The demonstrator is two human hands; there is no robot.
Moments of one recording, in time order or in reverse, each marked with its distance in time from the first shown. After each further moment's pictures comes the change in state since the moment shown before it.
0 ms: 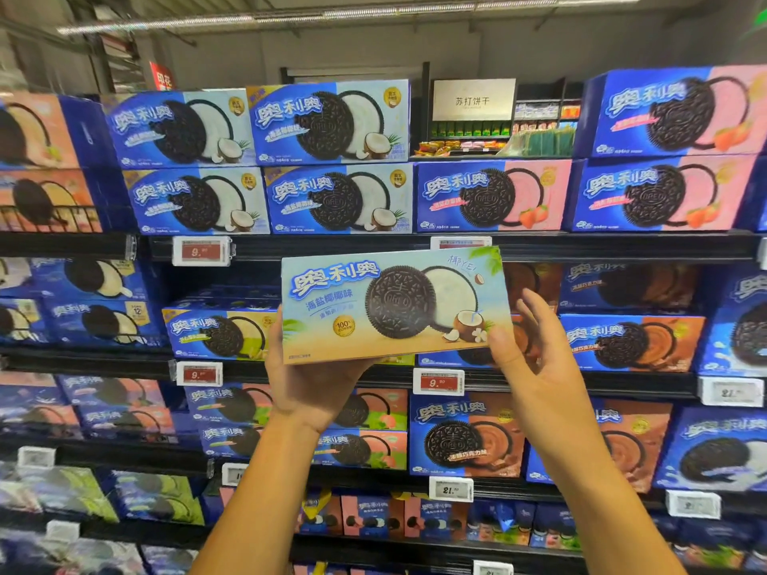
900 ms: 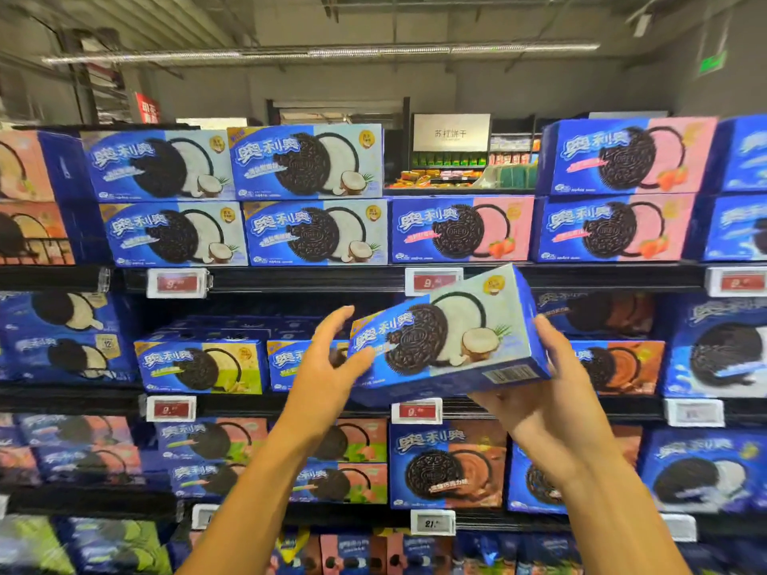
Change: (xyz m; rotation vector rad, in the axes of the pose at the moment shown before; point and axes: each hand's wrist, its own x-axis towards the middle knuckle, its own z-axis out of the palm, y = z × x) left_hand 0.008 -0.008 0.037 1.038 -0.036 0.115; right_hand 0.035 -0.006 -0.031 0.796 -0.104 0.363
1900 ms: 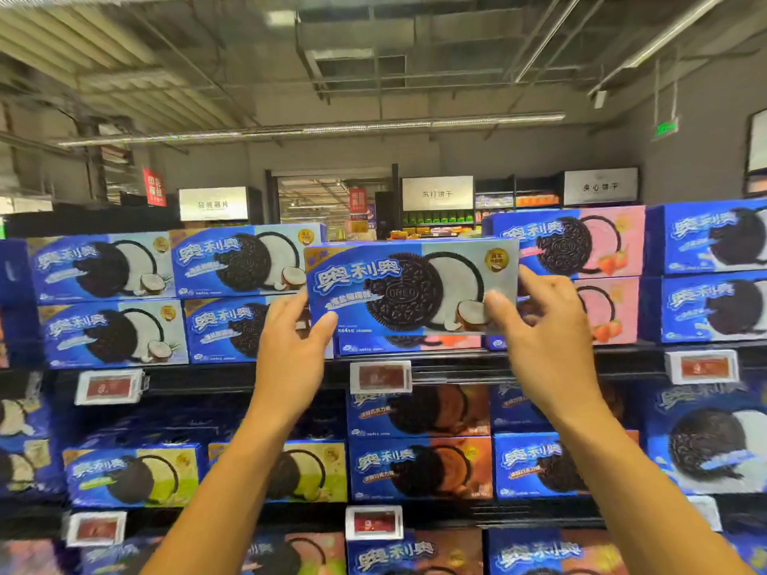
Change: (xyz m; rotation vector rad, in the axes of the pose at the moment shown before) left_hand 0.107 0.087 0.044 0.293 0.332 0.354; right_hand 0.086 -0.131 0.009 -1.148 0.304 -0.912
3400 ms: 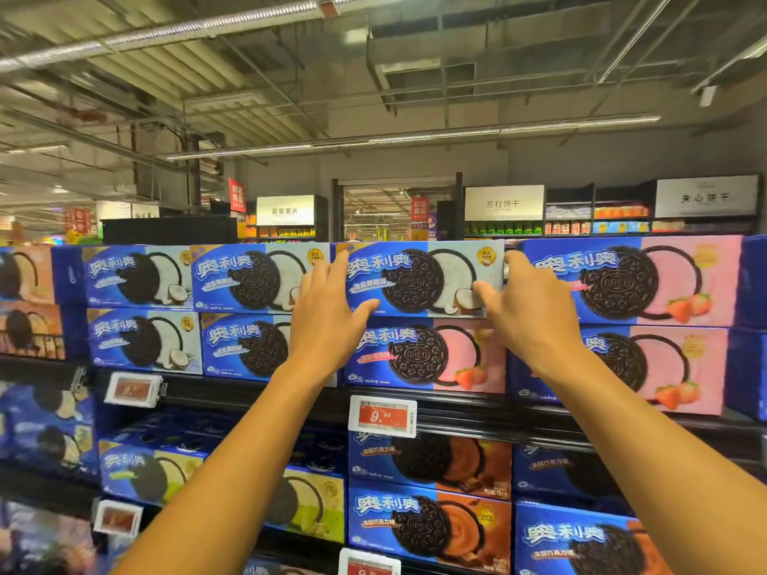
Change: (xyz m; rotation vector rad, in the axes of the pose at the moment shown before) left_hand 0.087 -0.008 0.054 0.656 0.046 0.100; right_hand 0.118 0.050 0.054 -0.421 -0.229 -0.133
